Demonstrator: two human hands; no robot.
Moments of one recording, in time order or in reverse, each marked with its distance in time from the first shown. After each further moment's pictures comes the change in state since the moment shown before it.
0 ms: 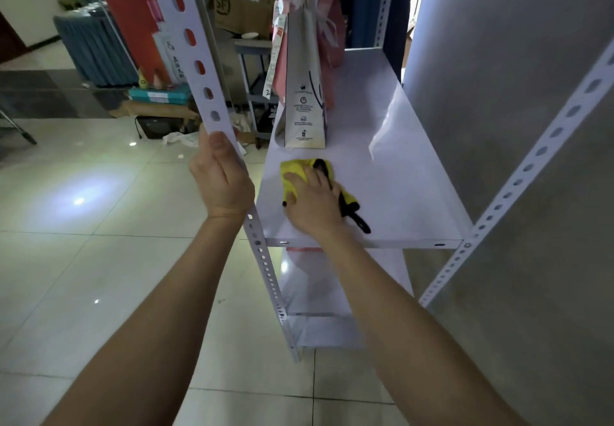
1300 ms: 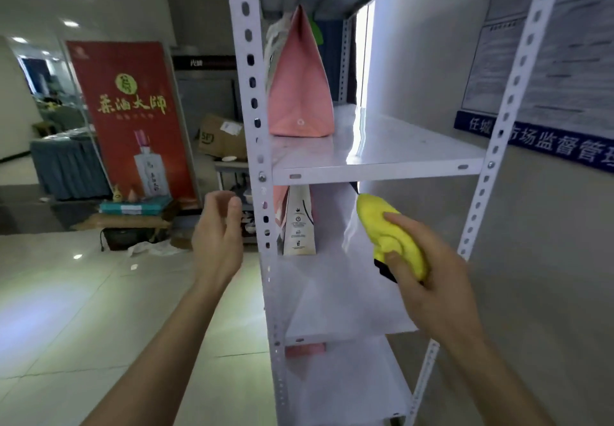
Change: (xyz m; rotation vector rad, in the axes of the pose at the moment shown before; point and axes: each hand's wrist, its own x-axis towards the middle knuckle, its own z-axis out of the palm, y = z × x) left_hand 0.096 0.093 -0.073 -0.054 -0.268 0.032; right_hand -0.180 -0.048 -0.249 0.533 0.648 -0.161
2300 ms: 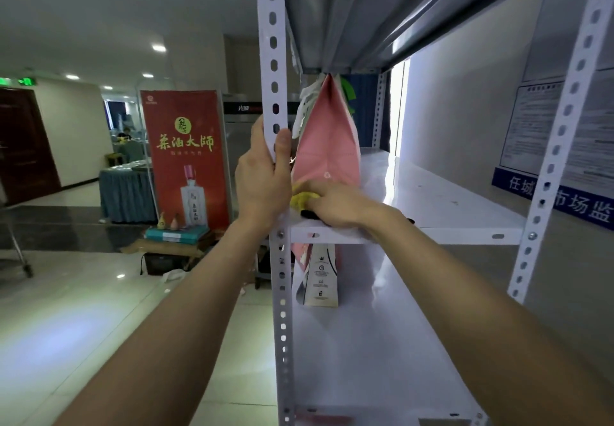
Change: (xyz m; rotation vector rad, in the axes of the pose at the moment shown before) left_hand 0.137 0.128 0.026 0.014 0.223 0.298; right_hand 0.230 -0.075 0.098 -0.380 -0.714 -0.125
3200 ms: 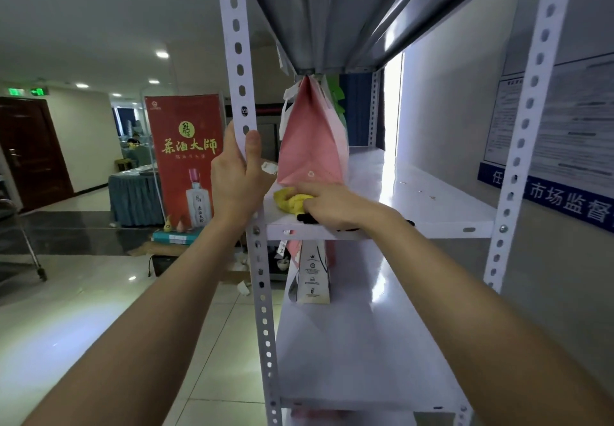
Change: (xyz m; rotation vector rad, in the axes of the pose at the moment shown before) left_hand 0.000 -0.003 -0.002 0.066 0.052 -0.008; right_hand -0.028 0.017 -0.019 0.049 -0.068 -0.007
